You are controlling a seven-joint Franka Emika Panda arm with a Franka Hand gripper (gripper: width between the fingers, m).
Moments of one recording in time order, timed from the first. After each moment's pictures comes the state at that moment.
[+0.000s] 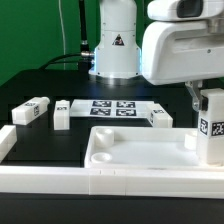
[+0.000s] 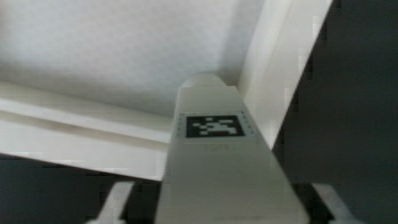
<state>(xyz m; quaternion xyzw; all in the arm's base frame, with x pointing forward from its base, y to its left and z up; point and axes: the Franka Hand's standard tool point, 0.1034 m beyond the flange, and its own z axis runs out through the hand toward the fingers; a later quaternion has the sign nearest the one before) 0.630 0.100 0.111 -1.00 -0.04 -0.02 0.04</state>
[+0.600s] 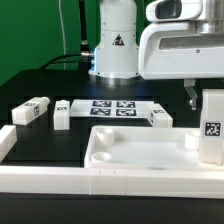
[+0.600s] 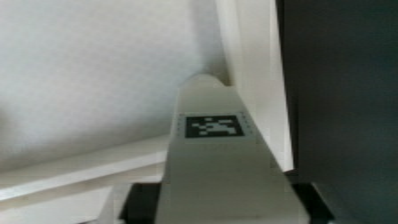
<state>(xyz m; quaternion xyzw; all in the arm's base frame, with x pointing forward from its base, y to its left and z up) 0.630 0.100 0.110 -0.98 0.19 -0.01 0.05</state>
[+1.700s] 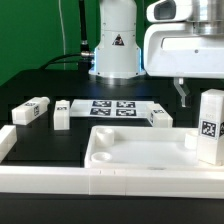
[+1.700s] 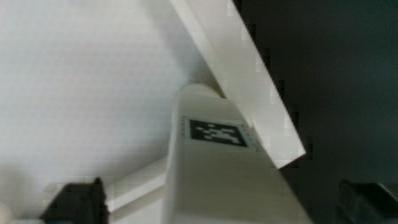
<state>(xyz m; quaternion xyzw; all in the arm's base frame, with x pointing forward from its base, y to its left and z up) 0.628 0.106 0.110 -0.98 0.21 -0.01 0.05</state>
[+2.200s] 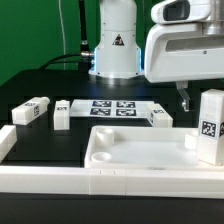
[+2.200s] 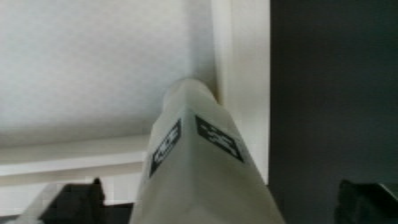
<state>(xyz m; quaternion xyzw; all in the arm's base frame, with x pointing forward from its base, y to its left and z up) 0.628 0.108 0.109 -1.00 0.00 -0.02 0.05</state>
